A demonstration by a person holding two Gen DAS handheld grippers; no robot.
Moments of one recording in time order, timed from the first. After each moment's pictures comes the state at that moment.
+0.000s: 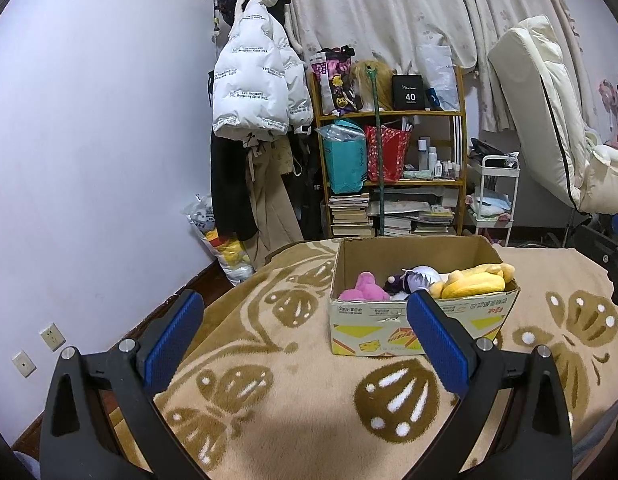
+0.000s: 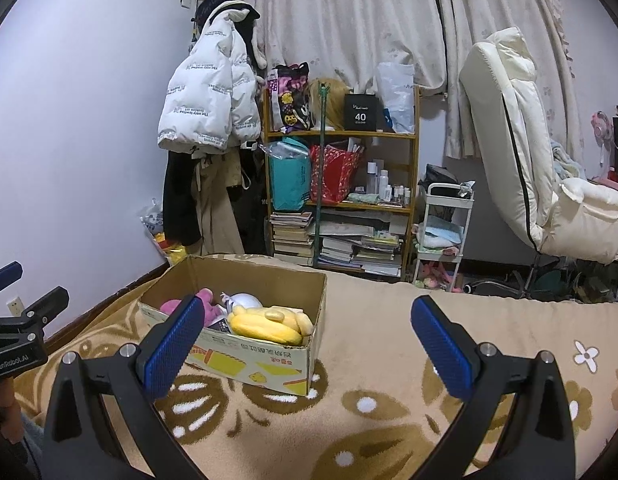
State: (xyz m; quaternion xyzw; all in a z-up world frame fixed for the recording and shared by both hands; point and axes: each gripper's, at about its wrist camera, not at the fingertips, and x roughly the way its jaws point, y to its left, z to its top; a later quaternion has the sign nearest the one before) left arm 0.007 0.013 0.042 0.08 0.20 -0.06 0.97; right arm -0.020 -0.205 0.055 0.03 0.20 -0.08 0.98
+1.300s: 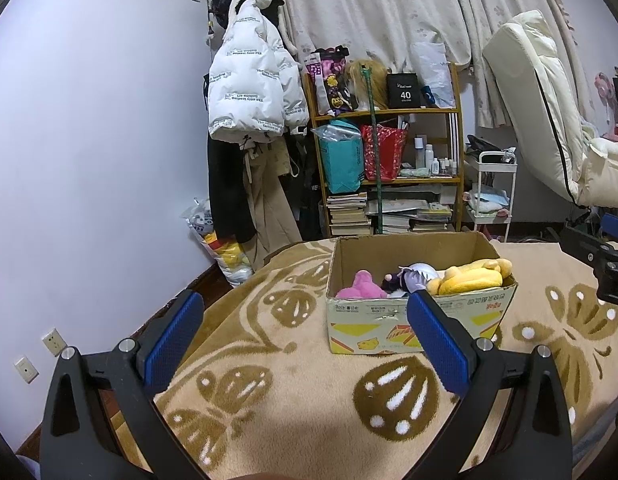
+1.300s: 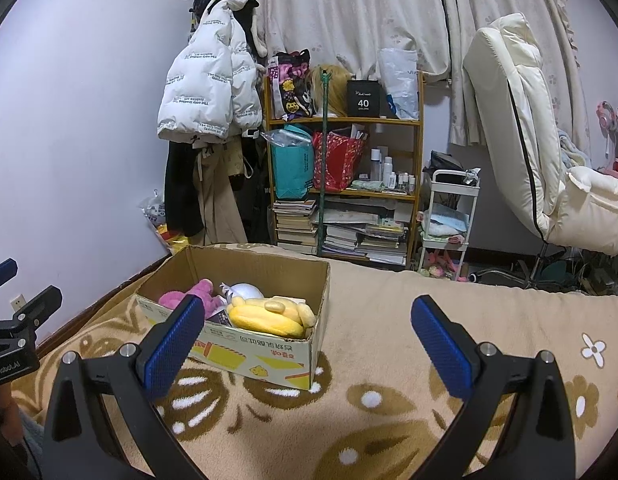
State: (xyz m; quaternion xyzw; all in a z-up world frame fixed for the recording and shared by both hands) left arm 0.010 0.017 0.037 0.09 0.20 -0.06 0.97; right arm -0.007 -0.202 0.047 0.03 0.21 -0.08 0.97
